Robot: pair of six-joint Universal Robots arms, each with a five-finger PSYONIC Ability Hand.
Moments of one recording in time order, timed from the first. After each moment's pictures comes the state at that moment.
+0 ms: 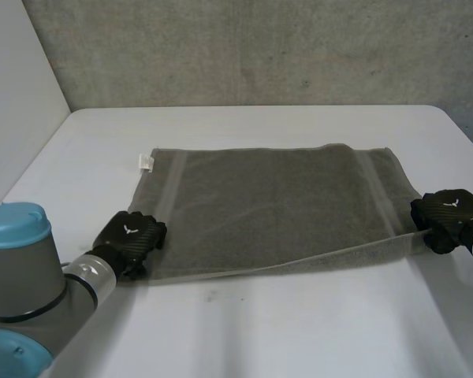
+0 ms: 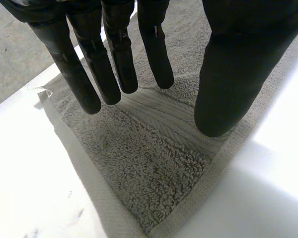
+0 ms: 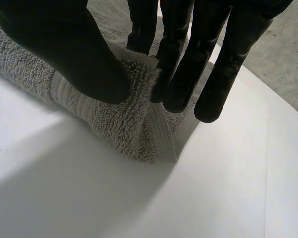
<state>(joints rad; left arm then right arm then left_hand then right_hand) 4.40 -1.96 -1.89 3.42 -1.38 3.59 1.44 -1.21 1.79 -0.10 1.14 2.50 0.67 0.66 0.66 0.66 0.49 0.97 1.17 1.19 1.19 0.99</state>
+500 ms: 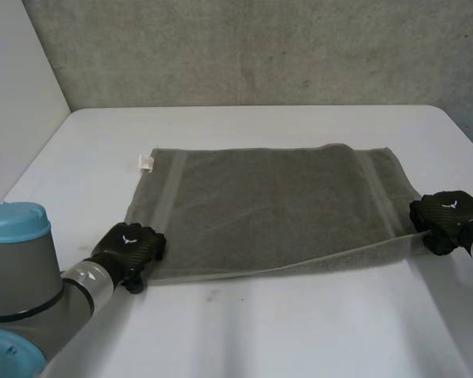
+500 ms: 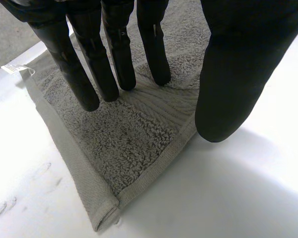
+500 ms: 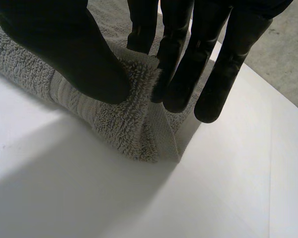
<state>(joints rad) 4.41 -1.96 -1.89 3.34 -1.38 3.59 1.44 -1.20 1.79 -0.10 1.14 2.50 0.62 0.62 0.62 0.62 0.44 0.97 1.17 1.19 1.19 0.99</state>
